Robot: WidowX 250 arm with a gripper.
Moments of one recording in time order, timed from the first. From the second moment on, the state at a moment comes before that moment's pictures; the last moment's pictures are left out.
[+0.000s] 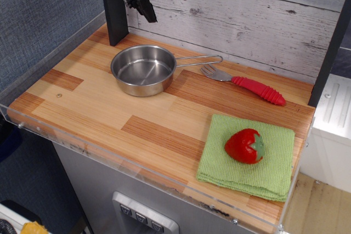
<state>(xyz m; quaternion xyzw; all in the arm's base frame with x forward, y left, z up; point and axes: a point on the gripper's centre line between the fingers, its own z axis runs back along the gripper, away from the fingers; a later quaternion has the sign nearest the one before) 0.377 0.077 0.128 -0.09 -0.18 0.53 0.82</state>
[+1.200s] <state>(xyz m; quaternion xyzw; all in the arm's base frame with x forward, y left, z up) 0.299 -0.036 0.105 -0.11 -0.14 0.42 0.89</state>
